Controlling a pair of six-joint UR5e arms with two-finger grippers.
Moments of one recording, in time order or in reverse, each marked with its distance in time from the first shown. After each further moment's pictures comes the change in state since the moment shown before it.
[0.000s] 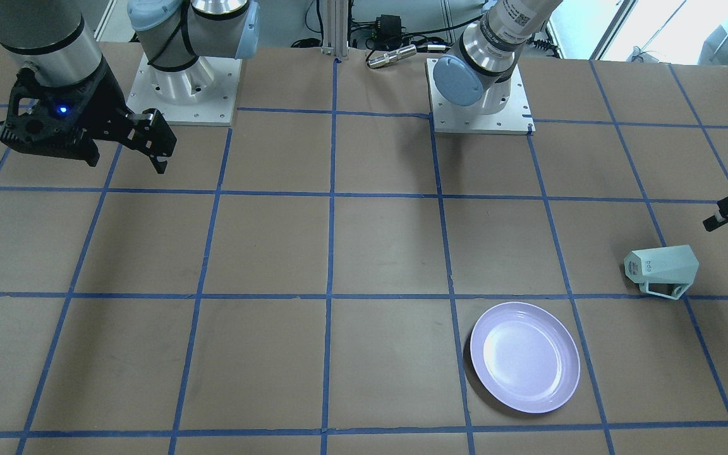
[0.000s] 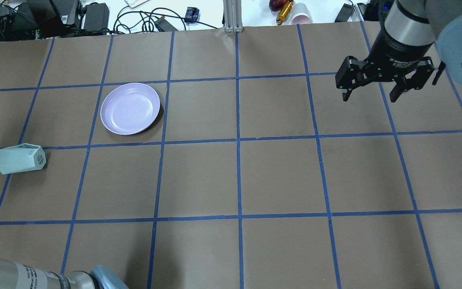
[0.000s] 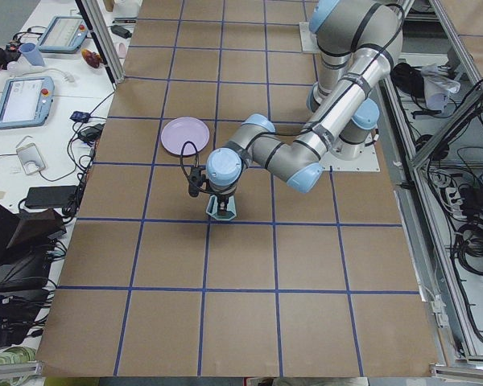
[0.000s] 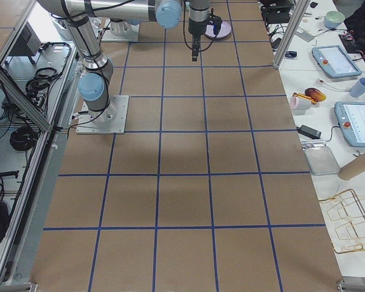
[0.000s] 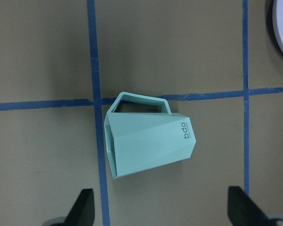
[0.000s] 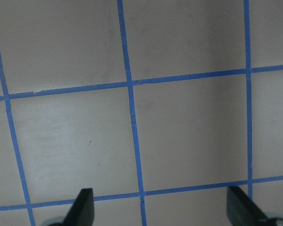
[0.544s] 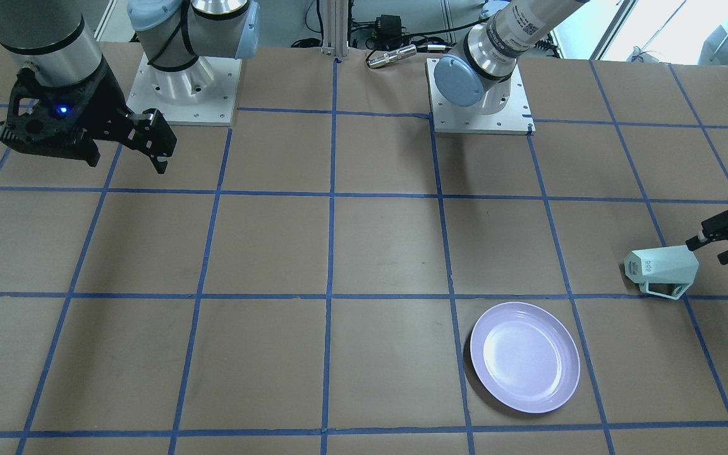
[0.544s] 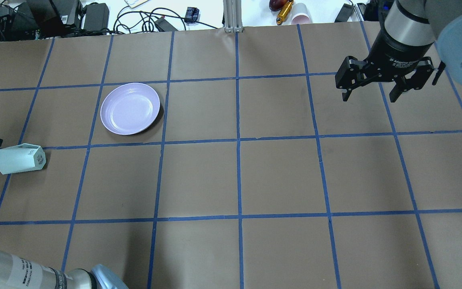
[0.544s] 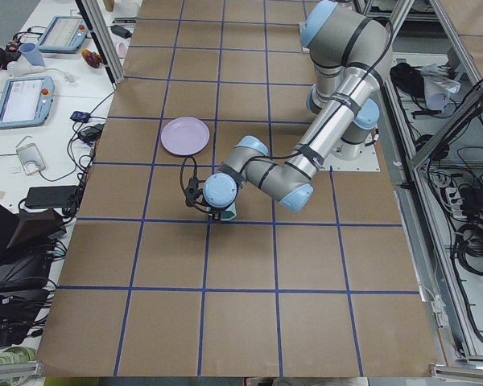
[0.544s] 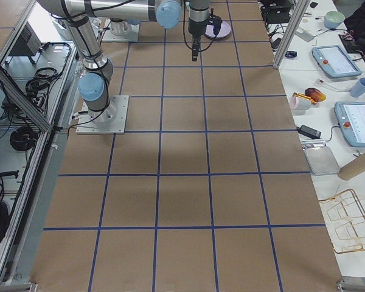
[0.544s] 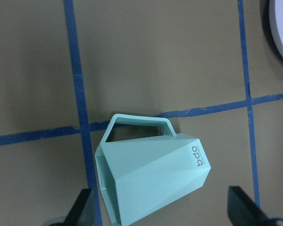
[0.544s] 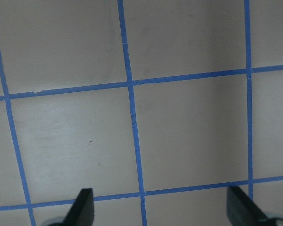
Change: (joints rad) left arm 0.006 -0.092 0.002 0.016 -0.077 0.094; right arm 0.000 0.000 0.000 0.000 0.001 0.000
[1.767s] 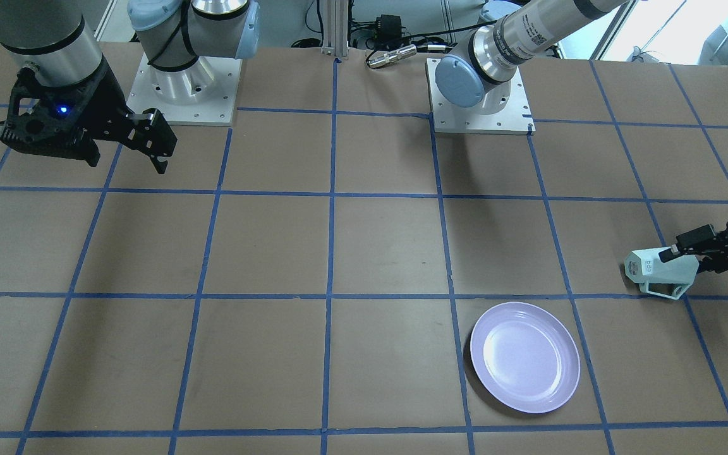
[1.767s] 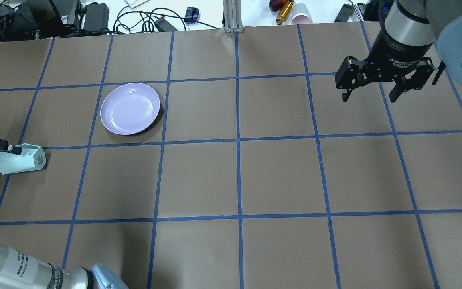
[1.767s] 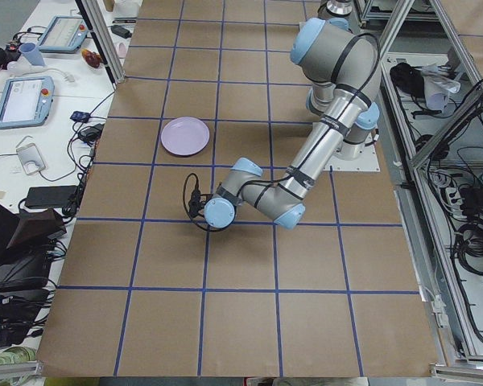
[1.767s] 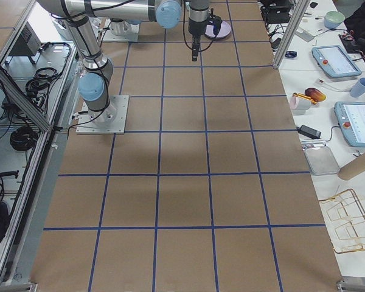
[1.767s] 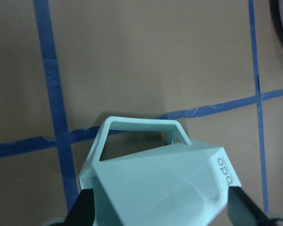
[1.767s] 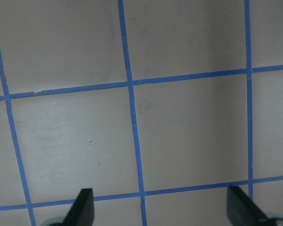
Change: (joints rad) left arm 0.012 -0.100 -0.011 -0.042 -0.069 0.021; right arm 0.000 0.000 0.000 0.000 0.000 0.000
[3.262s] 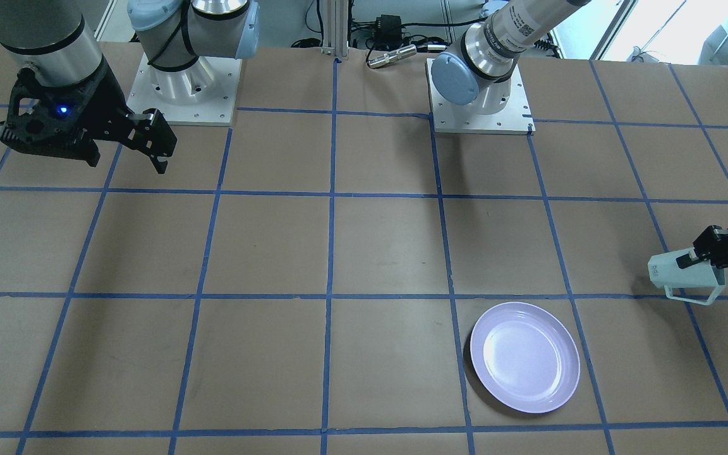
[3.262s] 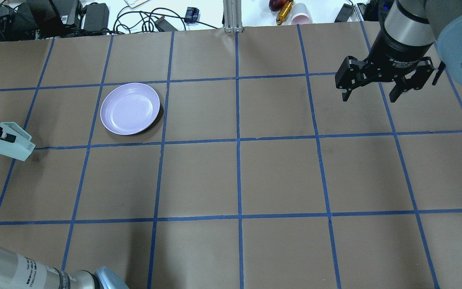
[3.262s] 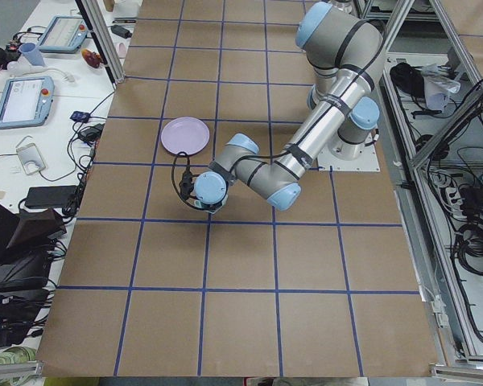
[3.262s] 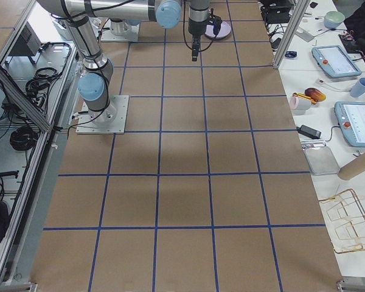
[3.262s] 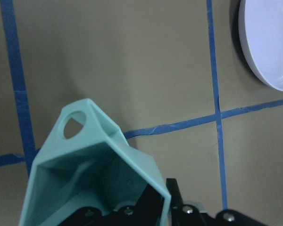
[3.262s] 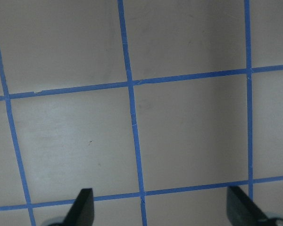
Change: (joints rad) left arm -0.070 0.097 0.043 -0.040 0.032 -0.087; right arm 0.000 0.000 0.000 0.000 0.000 0.000
